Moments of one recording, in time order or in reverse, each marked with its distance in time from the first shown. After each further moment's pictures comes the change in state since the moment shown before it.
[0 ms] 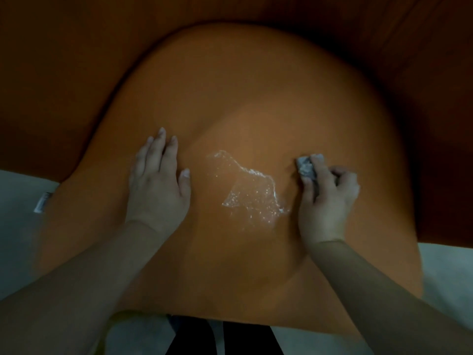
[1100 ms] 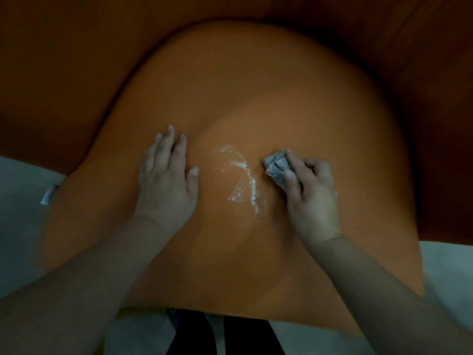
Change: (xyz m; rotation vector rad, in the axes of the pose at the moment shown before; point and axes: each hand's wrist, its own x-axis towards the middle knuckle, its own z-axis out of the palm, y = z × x) left_hand -0.006 0.000 0.000 -0.076 -0.015 0.017; right_hand -0.007 -0.028 -0.008 0.071 -0.296 -0.080
